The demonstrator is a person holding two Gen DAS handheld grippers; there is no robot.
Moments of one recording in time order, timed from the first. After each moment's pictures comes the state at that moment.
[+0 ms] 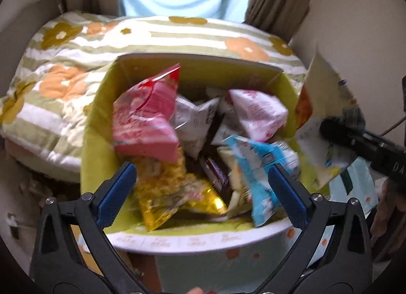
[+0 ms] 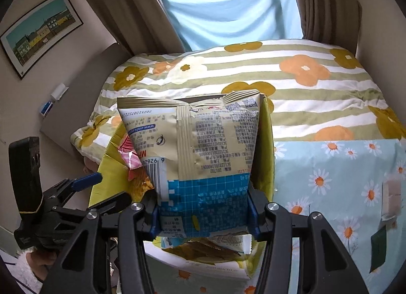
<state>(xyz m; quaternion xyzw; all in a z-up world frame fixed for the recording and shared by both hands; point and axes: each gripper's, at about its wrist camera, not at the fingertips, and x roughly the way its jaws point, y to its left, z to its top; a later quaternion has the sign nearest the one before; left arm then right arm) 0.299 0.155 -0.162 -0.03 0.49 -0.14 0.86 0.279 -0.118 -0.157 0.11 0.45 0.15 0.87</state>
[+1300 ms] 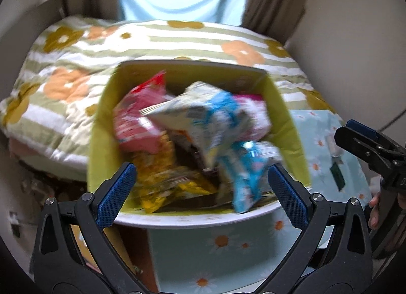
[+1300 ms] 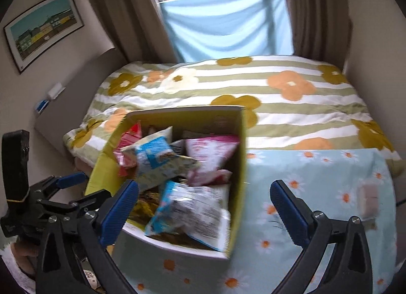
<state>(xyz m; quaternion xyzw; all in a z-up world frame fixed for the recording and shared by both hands) 0.270 0.138 -0.126 -0.02 0.48 -0.15 0.87 0.238 -0.143 -0.130 0.08 0.42 0.11 0.90</state>
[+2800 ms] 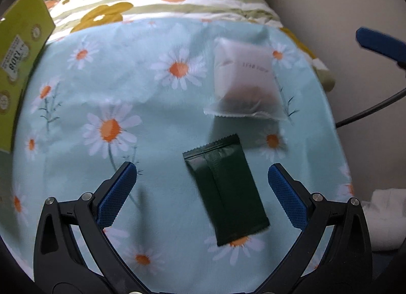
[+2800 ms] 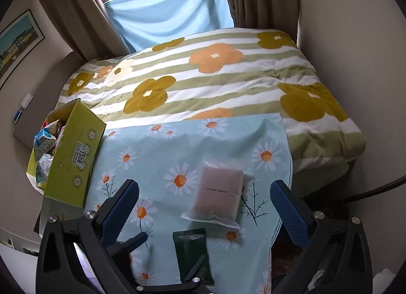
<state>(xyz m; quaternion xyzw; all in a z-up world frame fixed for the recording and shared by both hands) 0.201 -0.326 -0.305 -0.01 0.56 -0.12 0.82 0.239 -0.484 -0.216 0.11 0.48 0.07 0.87</state>
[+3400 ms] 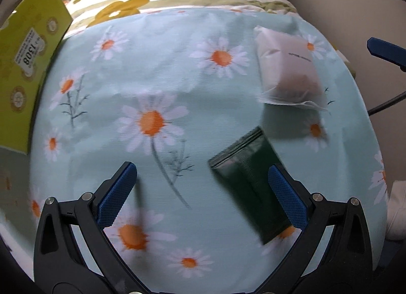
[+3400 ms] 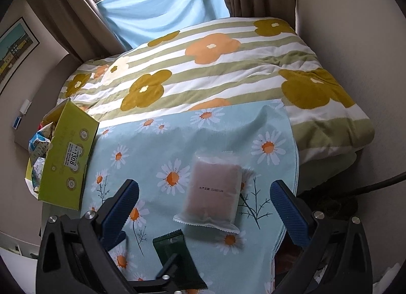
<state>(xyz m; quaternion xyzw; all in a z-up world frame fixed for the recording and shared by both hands) 0.209 -0.289 -0.312 0.03 0.58 -0.09 0.81 0.252 -0.492 -0.245 0.13 0.50 0.08 0.86</state>
